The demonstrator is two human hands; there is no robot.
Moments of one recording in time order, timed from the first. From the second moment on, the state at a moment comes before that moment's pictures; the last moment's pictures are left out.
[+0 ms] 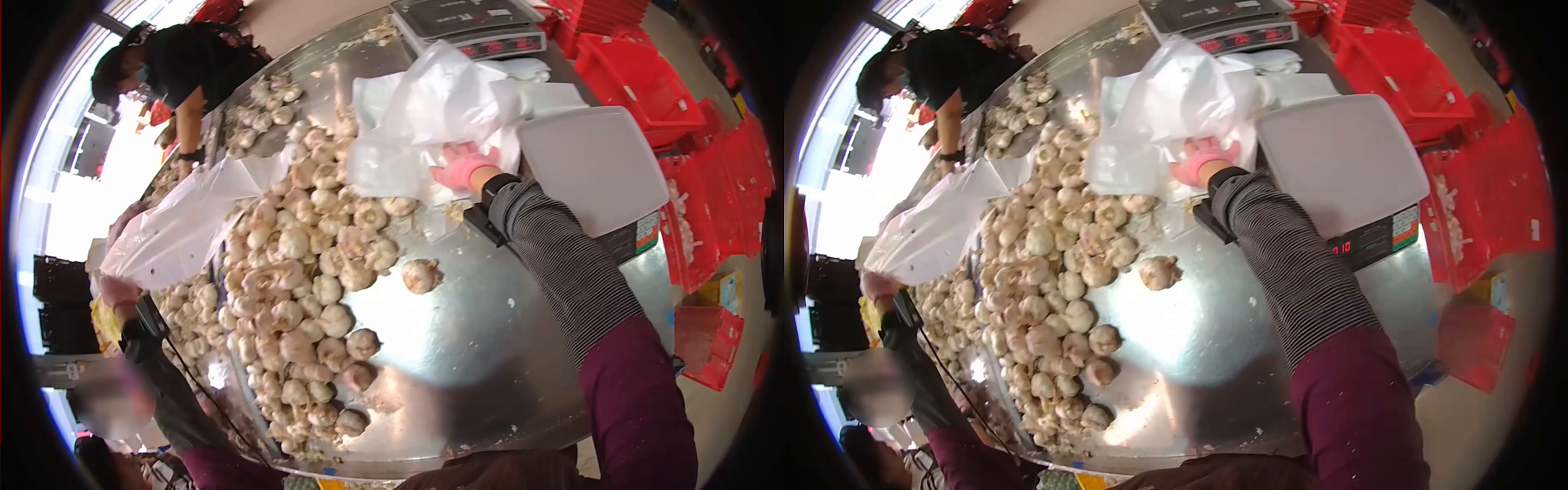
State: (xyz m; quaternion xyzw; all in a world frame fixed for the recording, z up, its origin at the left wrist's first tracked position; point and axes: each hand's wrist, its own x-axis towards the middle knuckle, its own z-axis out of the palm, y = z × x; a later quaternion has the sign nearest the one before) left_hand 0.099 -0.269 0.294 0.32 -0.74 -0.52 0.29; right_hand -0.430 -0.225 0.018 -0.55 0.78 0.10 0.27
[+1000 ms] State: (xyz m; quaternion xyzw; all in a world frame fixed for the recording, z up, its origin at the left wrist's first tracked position) left_hand -0.126 0.233 0.199 0.68 -0.33 -0.23 0.62; right_hand -0.454 0.216 0.039 0.03 0.01 -0.38 0.92
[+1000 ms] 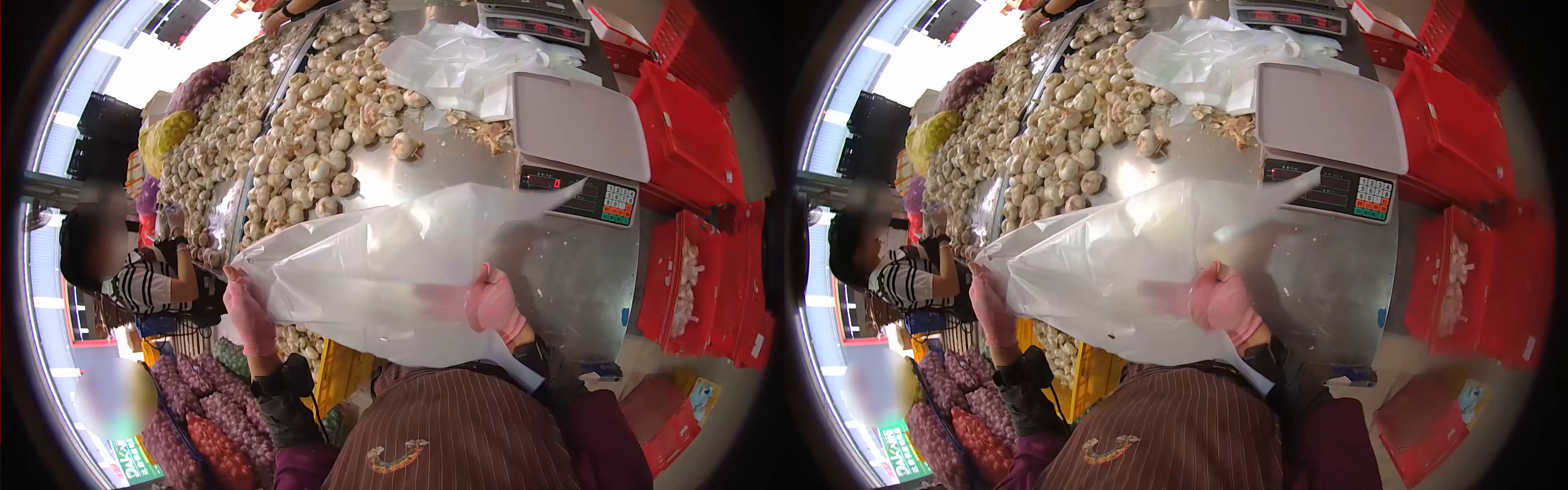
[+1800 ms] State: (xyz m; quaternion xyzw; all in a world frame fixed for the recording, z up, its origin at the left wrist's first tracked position) left_hand -0.213 0.182 0.097 0.59 -0.42 -0.50 0.48; right_hand -0.341 0.150 0.099 -0.16 0.45 -0.44 0.76
